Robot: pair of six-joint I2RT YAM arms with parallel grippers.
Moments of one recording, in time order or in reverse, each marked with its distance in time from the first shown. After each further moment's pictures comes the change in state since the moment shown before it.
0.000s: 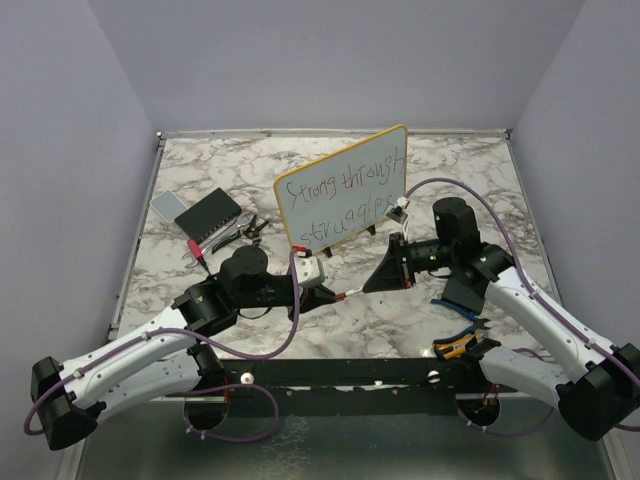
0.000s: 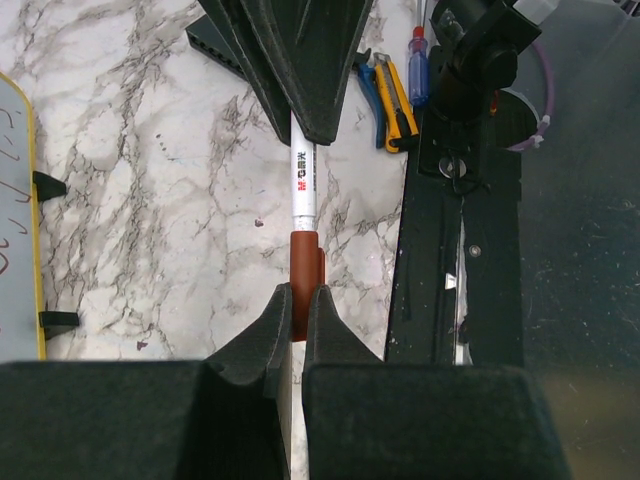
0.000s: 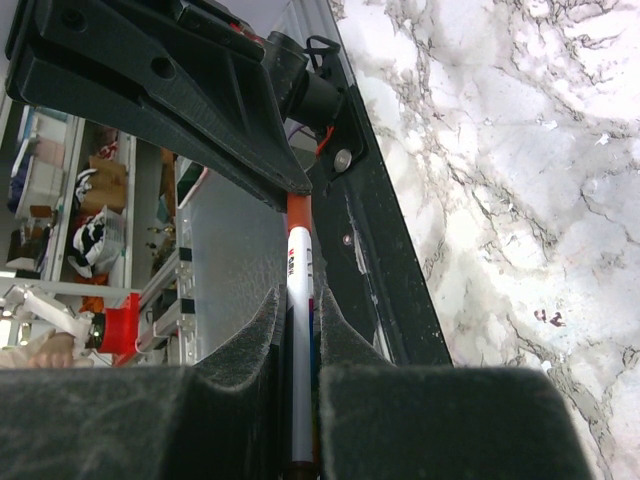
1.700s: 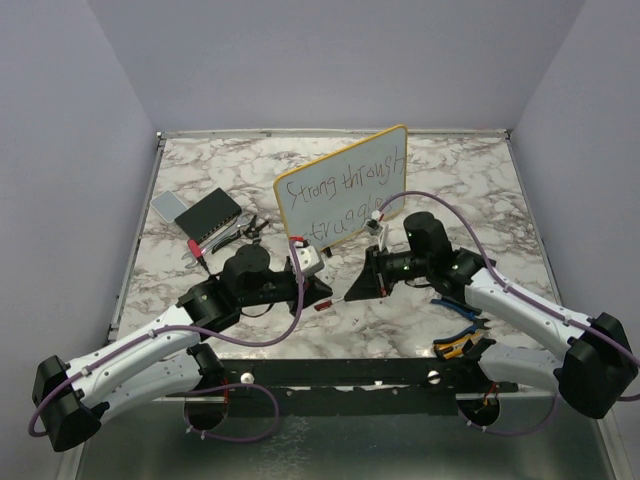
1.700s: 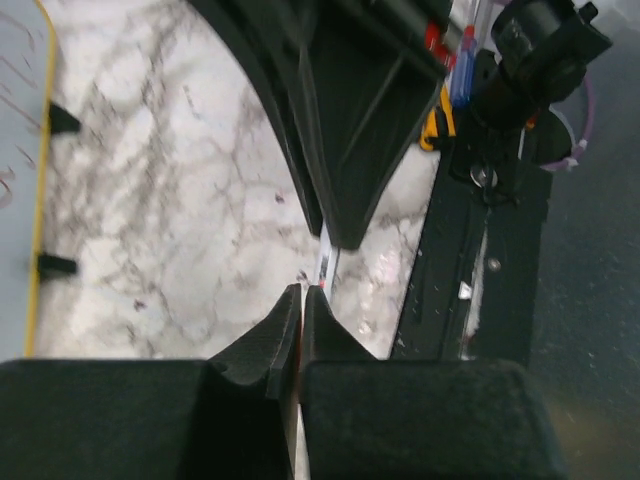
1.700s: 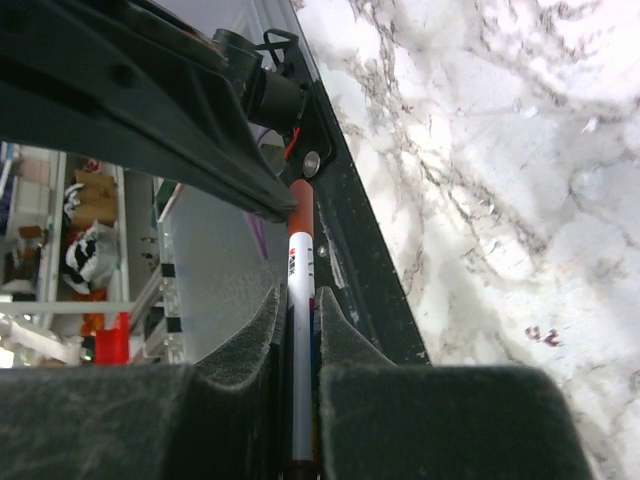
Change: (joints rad) left arm 0.034 0.025 -0.042 -0.001 -0.069 -0.111; right arm 0.138 0.105 -0.097 0.212 0.178 0.124
